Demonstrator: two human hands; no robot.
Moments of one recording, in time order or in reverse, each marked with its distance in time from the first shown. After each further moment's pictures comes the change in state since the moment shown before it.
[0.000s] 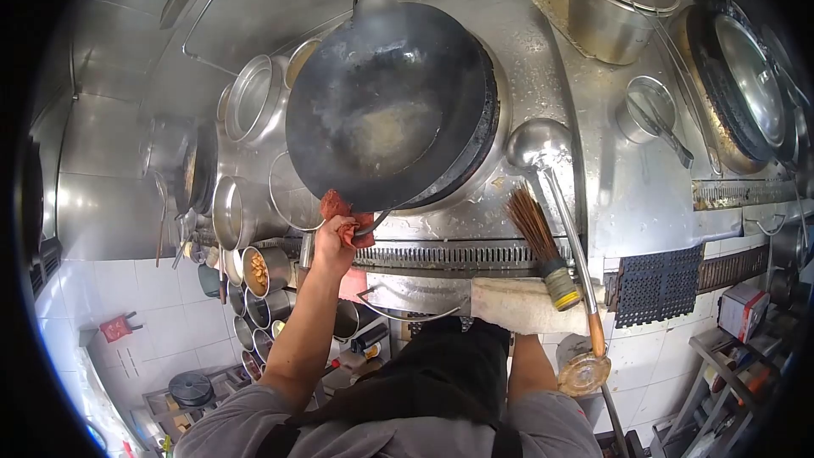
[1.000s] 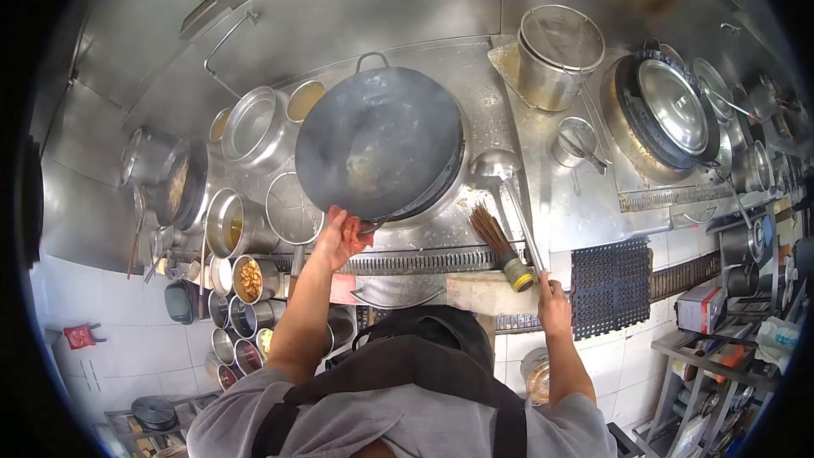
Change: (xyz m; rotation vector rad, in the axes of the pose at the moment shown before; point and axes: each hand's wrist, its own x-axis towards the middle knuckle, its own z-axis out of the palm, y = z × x) left_hand -0.032 0.025 0.007 -0.050 -0.021 -0.106; right_hand 0.032 -0.015 -0.281 -0.158 -0.111 -0.140
